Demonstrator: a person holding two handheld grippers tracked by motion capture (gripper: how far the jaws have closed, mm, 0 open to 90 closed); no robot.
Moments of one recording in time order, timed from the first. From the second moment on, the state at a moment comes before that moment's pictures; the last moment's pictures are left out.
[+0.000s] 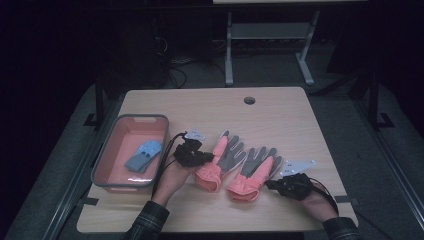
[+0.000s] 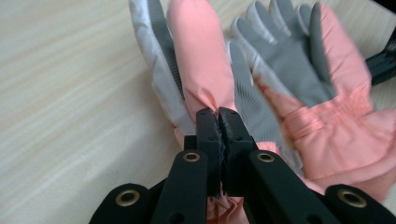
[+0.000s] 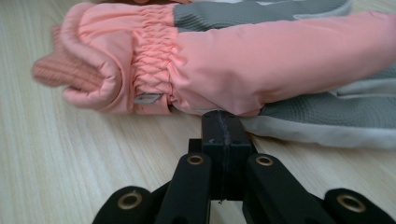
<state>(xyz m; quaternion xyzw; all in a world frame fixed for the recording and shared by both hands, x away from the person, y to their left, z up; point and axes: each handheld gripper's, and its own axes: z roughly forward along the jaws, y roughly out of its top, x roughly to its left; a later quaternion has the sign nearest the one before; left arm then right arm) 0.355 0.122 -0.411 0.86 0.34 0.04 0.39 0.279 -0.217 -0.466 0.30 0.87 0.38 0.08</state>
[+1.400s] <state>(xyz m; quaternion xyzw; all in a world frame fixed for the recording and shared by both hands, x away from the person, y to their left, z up) 0.342 0.045 -0.385 0.88 0.19 0.02 0.43 0.295 -0.196 -0.466 0.32 0.87 0.38 0.07</state>
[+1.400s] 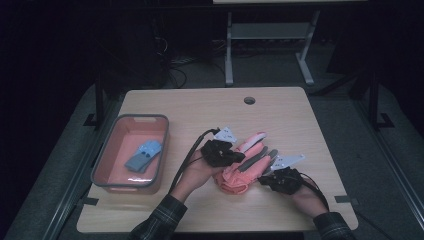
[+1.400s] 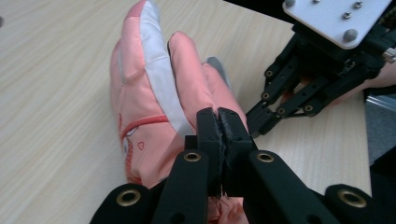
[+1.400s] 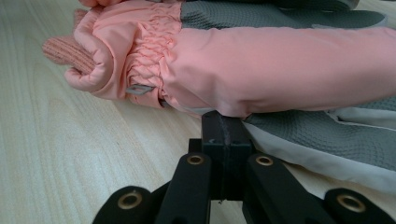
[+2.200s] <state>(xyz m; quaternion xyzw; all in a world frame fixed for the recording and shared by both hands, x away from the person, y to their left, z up) 0.338 0.032 -0.383 0.87 0.17 -0.05 0.47 0.319 -0.215 -0.388 0.32 0.83 0.44 0.11</state>
